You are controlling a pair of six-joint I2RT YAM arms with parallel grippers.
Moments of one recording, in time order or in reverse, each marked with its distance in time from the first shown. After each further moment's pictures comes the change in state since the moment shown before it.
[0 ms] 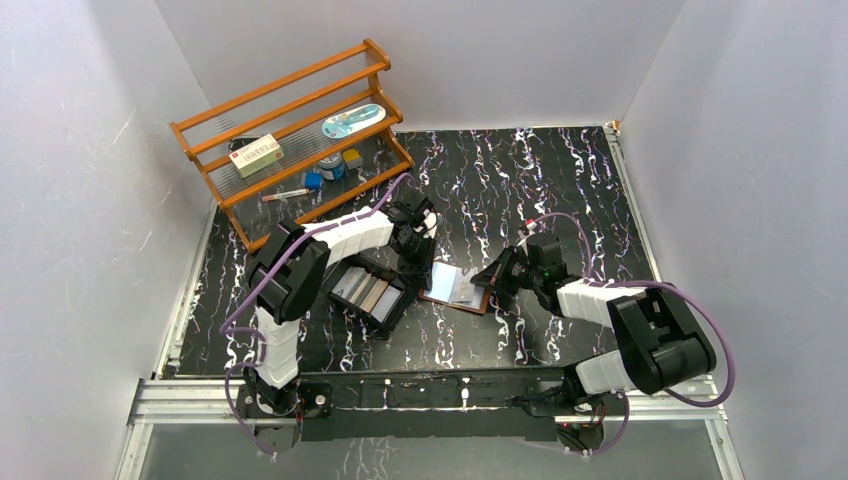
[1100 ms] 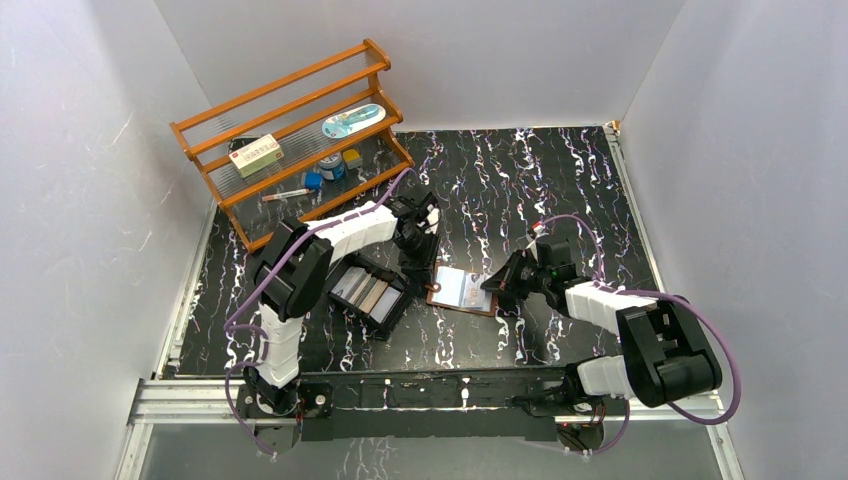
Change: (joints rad) left arm -0.003 0.034 0.093 -0.075 -0.064 0.005; right arm -0.072 -0.060 -0.008 -0.156 -0.029 -0.103
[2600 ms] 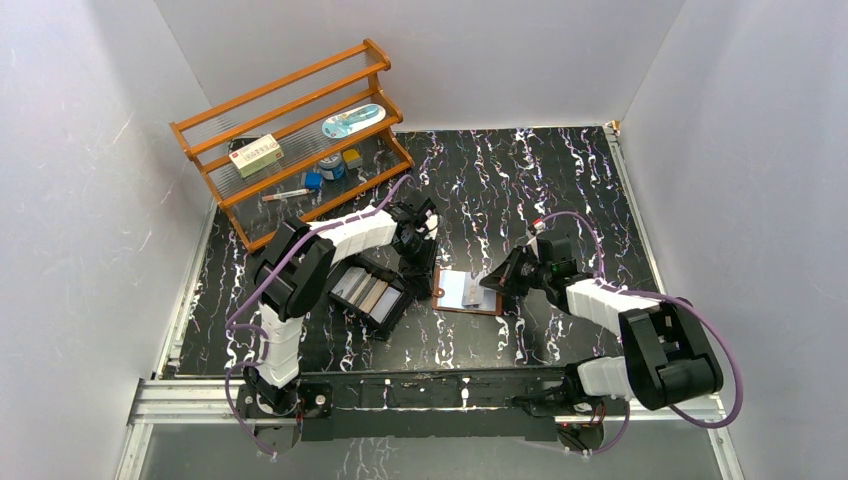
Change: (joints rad) left arm 0.000 0.002 -0.068 0.051 0.069 -0.019; right arm -0.005 -0.027 0.040 -0.045 -0.024 0.032
